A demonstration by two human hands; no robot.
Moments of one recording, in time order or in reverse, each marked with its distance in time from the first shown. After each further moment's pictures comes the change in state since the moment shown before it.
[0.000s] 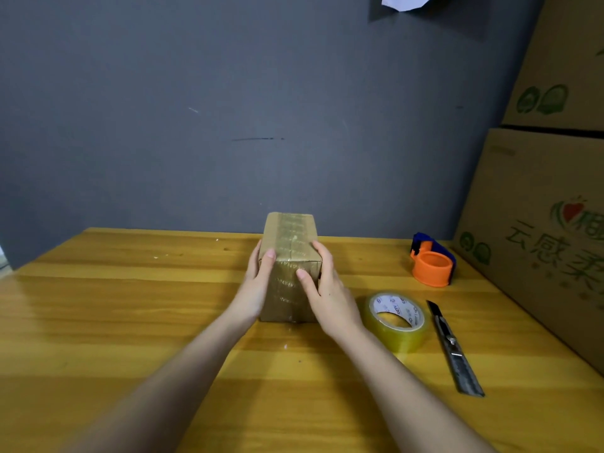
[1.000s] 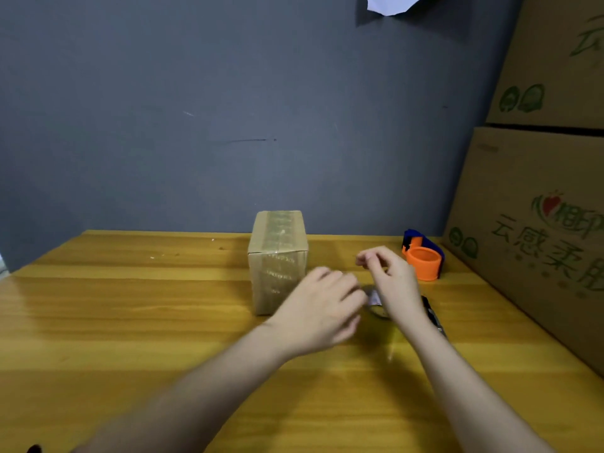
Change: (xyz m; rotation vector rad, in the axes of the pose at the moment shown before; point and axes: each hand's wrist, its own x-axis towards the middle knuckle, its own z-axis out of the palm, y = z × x) left_hand -0.045 0.013 0.067 1.346 -0.275 1.235; right_hand -0.008 0.043 -0.085 0.026 0.312 -0.045
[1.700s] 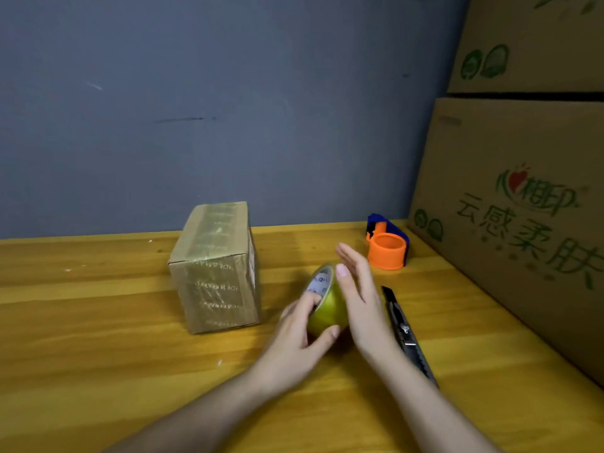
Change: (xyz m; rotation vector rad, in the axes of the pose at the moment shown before) left_hand 0.010 0.035 0.072 -1.044 0.026 -0.636; right_hand -0.021 0.031 0.001 0.371 -0.066 0.189
